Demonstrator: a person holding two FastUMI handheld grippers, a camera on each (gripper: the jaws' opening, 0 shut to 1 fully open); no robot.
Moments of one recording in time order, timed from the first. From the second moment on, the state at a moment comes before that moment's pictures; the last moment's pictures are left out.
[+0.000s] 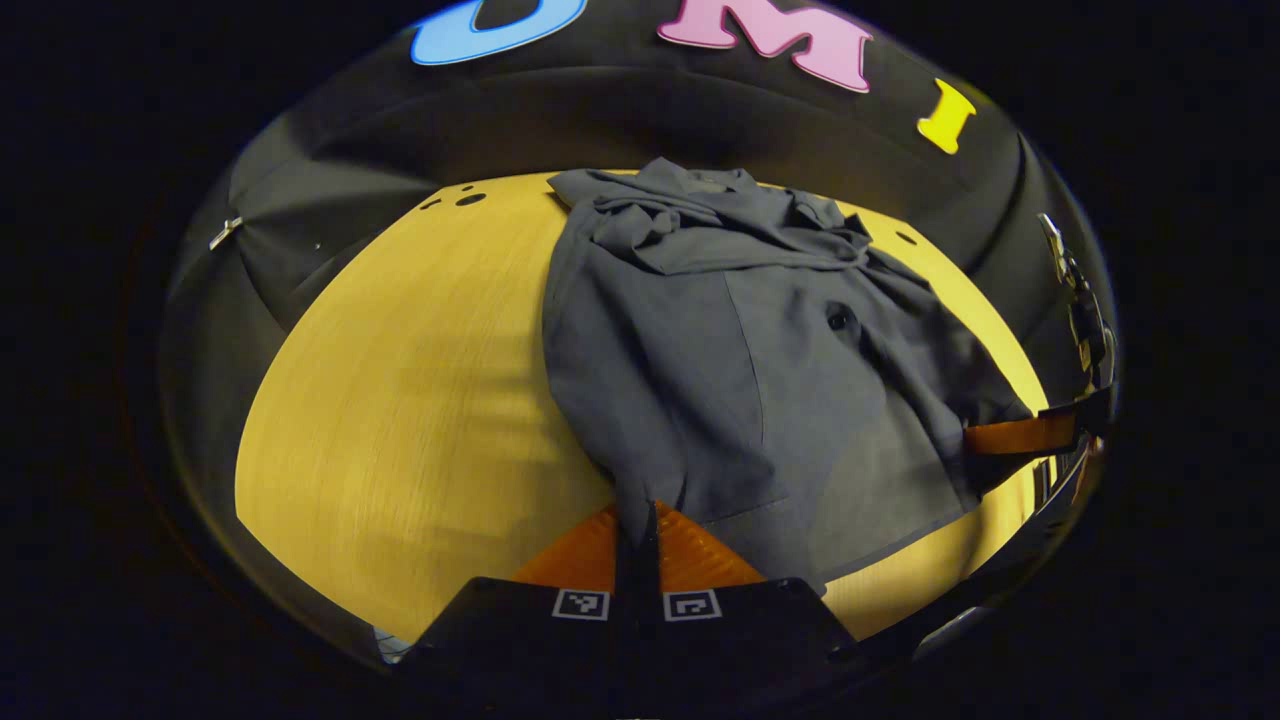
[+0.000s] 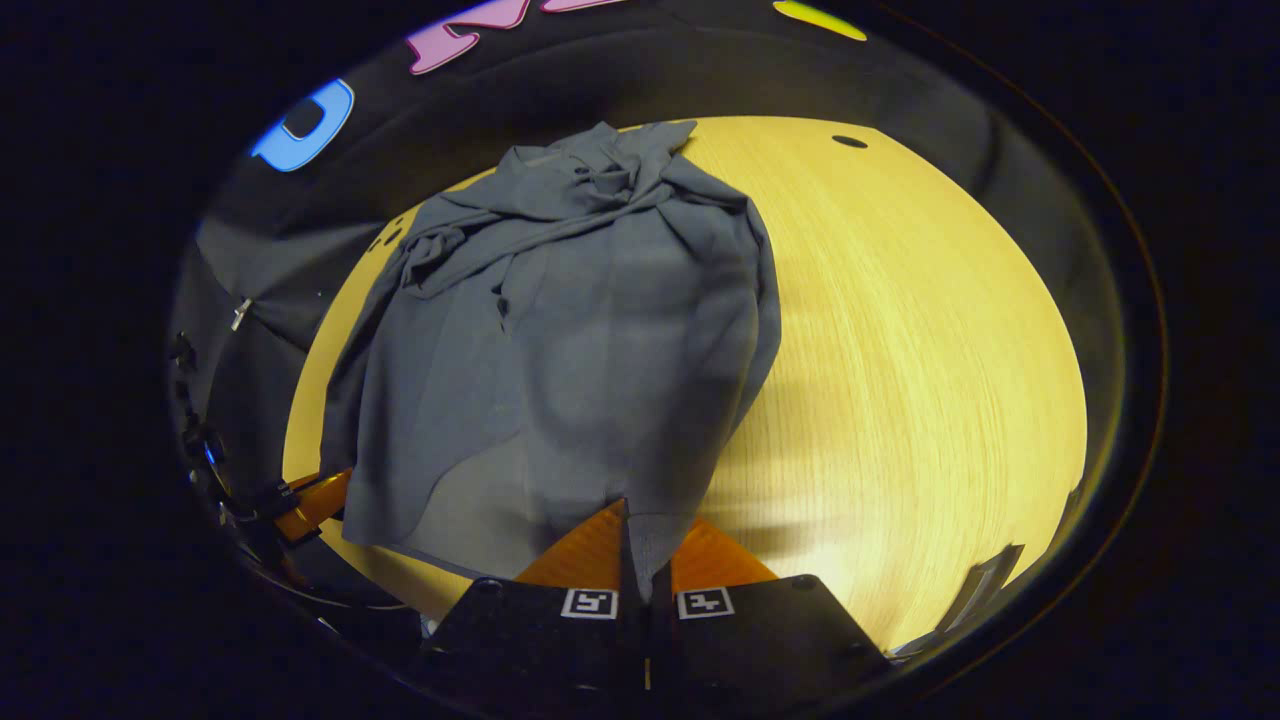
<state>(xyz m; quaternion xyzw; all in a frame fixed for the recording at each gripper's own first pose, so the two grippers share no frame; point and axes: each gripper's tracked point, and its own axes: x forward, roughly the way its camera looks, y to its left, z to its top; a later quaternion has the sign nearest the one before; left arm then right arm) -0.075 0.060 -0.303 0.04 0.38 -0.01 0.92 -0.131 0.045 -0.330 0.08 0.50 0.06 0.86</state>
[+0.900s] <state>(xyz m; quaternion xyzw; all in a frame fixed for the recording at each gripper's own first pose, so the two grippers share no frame) 0.033 0.053 -0.156 -0.08 0.23 -0.03 0.97 0.004 0.071 -0.224 0.11 0.39 0.09 0.91</state>
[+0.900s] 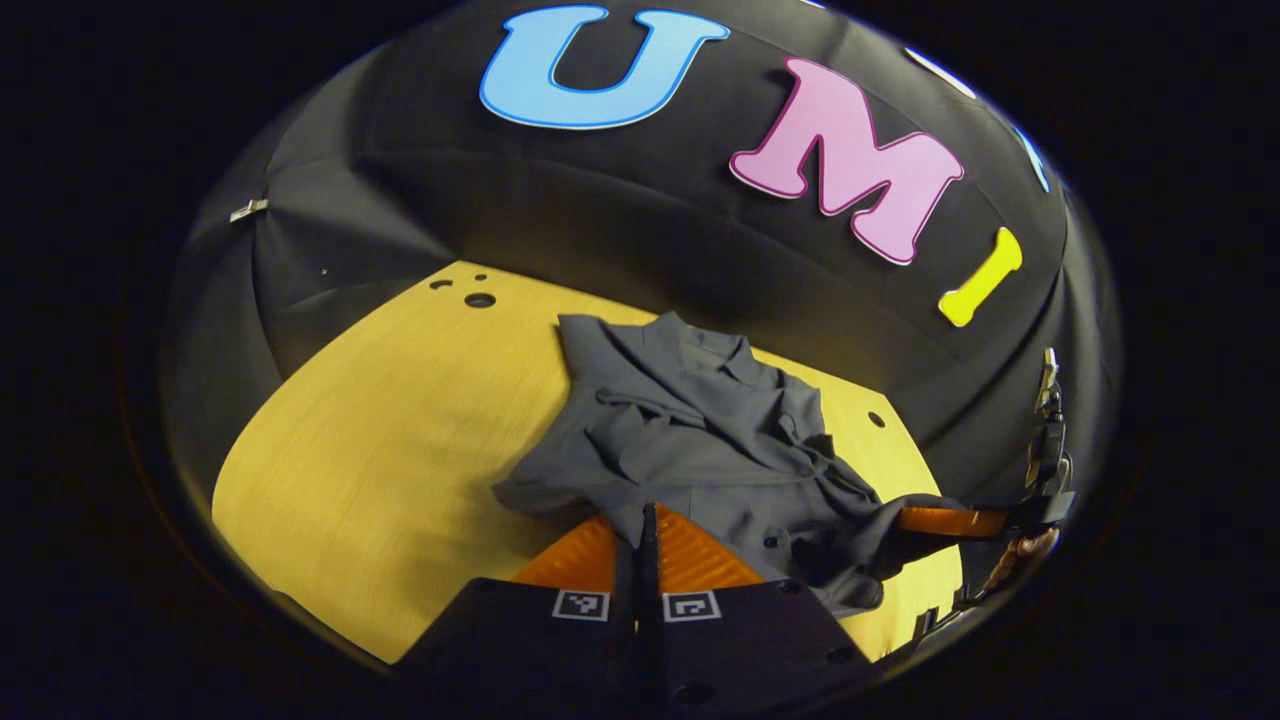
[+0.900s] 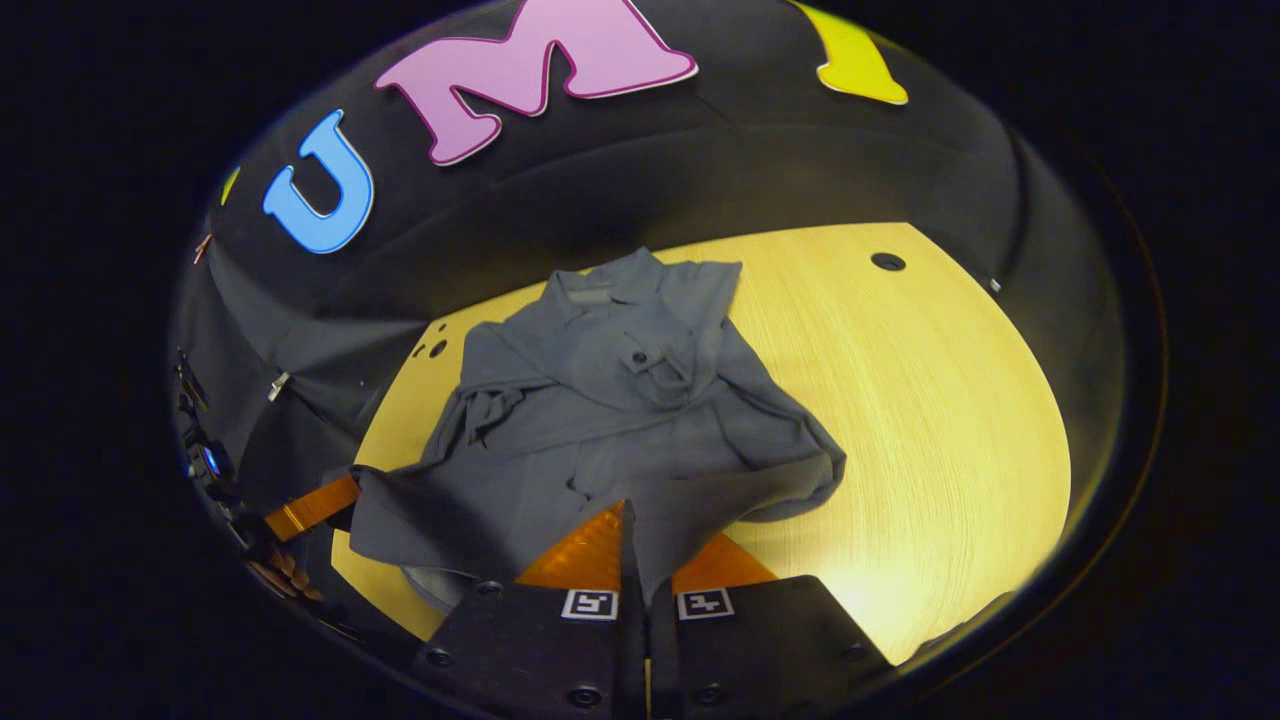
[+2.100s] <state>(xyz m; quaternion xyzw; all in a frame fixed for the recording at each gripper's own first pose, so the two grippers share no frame) 0.344 0.066 -0.095 -0.06 0.09 -0.01 0.99 0.305 0.066 -0.226 0.15 0.26 0.03 0.95</state>
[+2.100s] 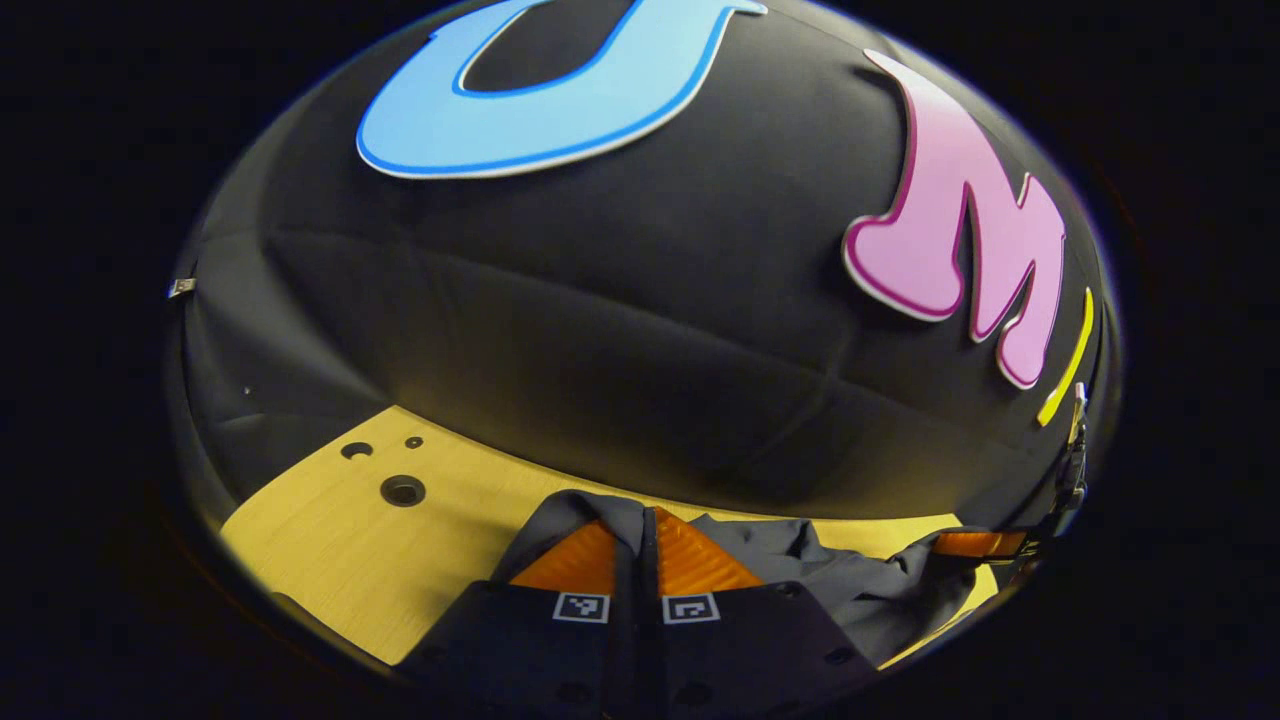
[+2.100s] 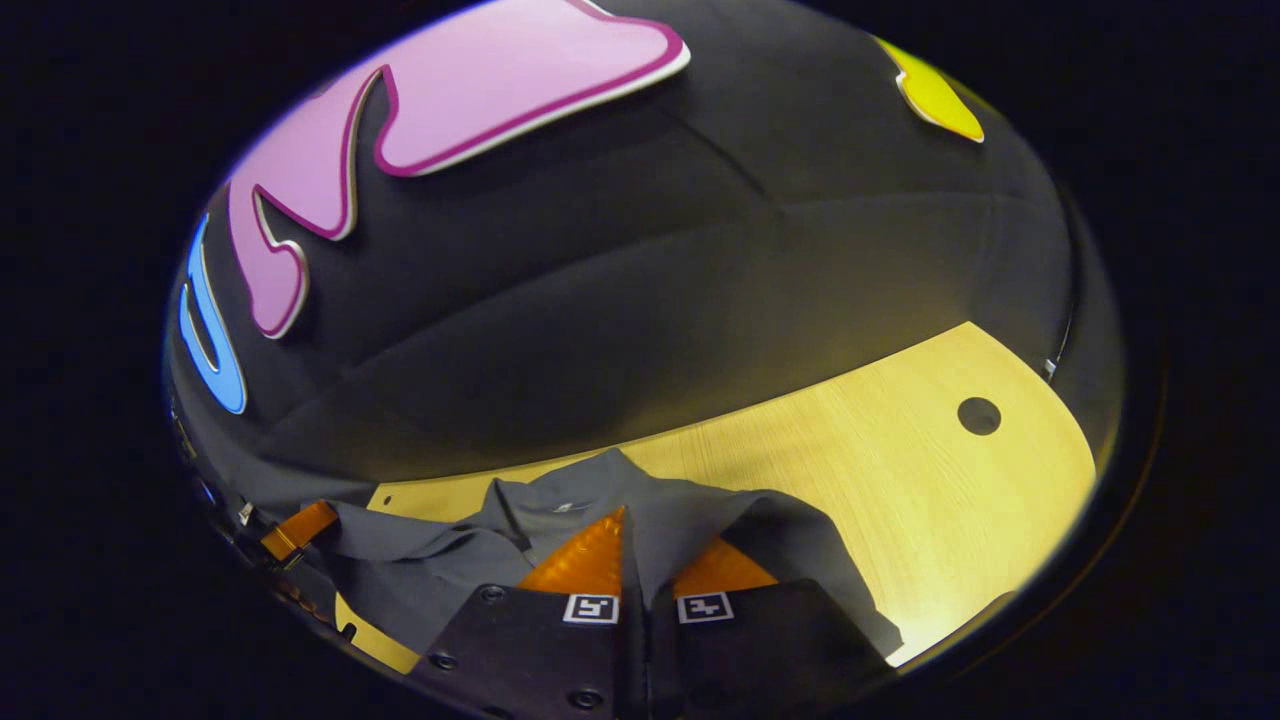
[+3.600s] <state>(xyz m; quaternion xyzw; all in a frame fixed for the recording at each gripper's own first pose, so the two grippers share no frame) -0.006 0.039 0.022 0.05 -0.01 -0.01 1.00 0.023 0.050 -0.063 0.01 0.11 0.00 0.99</state>
